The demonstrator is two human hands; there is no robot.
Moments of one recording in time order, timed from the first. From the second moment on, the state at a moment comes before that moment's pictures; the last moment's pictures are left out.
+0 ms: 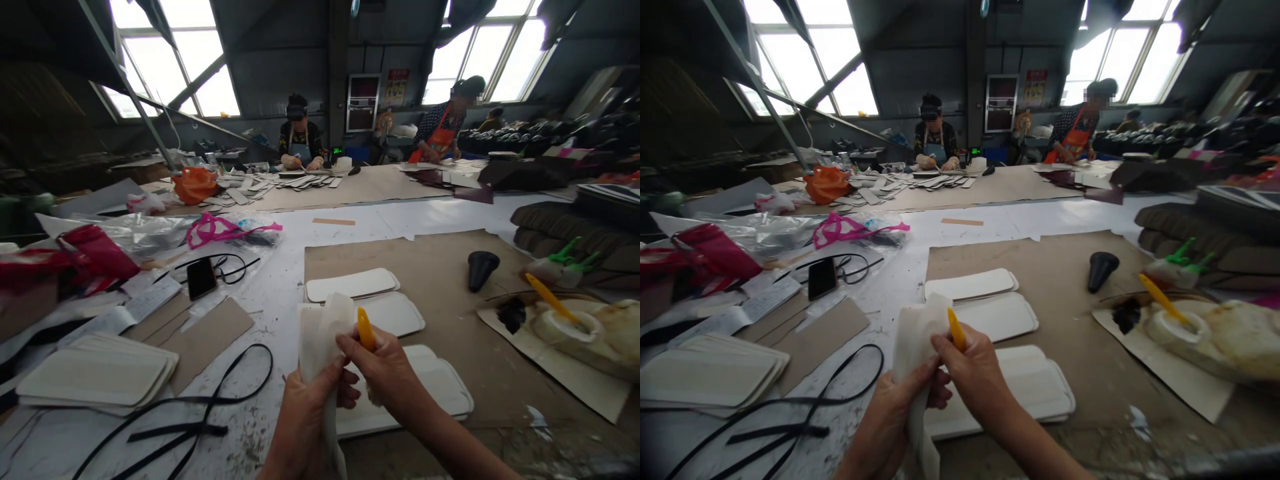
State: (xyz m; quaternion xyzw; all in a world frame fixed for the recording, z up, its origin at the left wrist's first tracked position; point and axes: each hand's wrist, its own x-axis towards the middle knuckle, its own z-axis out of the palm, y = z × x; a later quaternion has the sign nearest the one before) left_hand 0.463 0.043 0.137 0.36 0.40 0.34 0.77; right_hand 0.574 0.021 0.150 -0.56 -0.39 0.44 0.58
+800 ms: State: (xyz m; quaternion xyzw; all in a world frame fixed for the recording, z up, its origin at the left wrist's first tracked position) left_hand 0.421 0.062 0.101 0.29 0.52 0.39 0.71; right_hand 0.680 0.035 0.184 -0.69 -0.51 0.36 0.36
